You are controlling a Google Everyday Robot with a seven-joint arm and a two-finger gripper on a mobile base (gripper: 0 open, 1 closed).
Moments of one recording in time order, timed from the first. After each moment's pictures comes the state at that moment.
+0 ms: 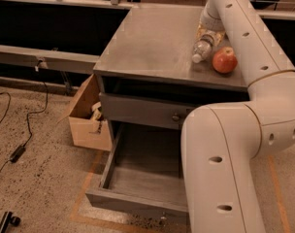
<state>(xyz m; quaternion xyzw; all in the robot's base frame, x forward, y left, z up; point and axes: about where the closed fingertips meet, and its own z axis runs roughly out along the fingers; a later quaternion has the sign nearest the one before) 0.837 -0.237 0.871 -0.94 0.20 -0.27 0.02</state>
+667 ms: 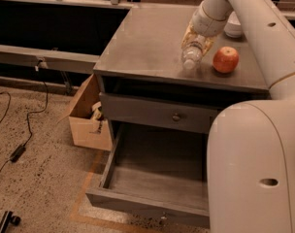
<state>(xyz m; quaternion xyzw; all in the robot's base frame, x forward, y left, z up) 0.765 -0.169 0.876 -0.97 0.14 -0.17 0.13</state>
